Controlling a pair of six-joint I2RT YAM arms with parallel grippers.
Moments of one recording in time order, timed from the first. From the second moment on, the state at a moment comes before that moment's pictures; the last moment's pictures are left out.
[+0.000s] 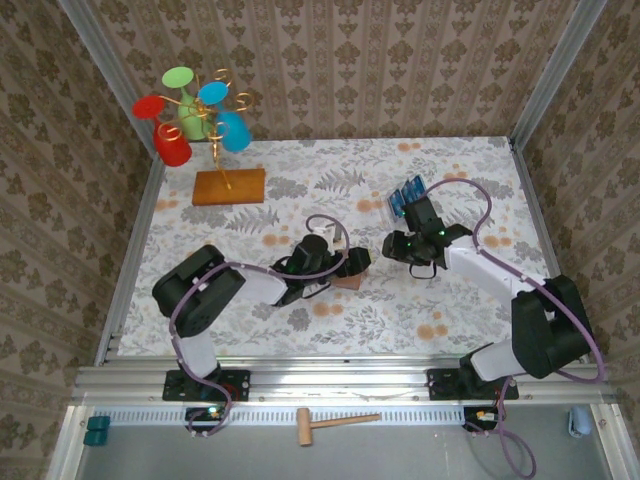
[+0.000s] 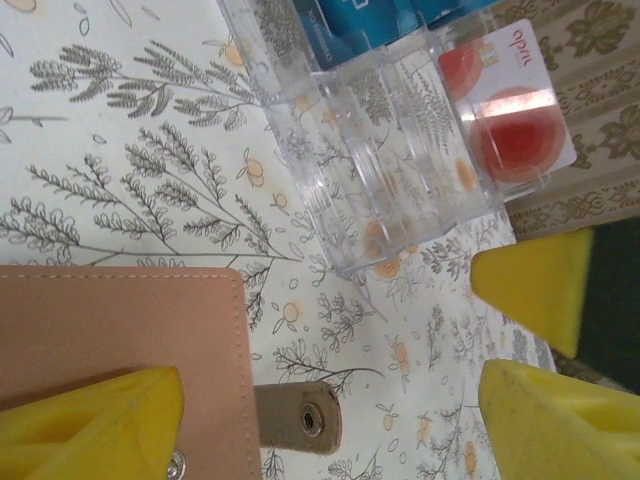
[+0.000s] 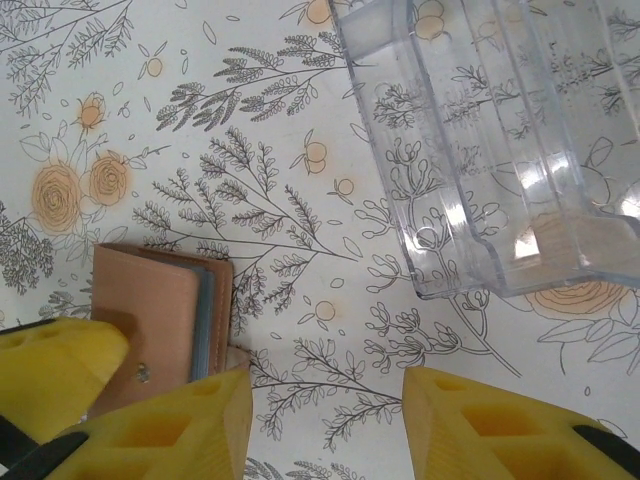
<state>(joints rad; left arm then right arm) -0.90 1.80 0.72 0.66 0.18 -0.91 0.37 1.42 0.89 -0.50 -0.05 0.60</state>
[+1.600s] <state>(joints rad) -0.46 1.41 0.68 0.13 0.15 -0.79 0.81 1.71 1.15 -0.32 -0.11 0.70</state>
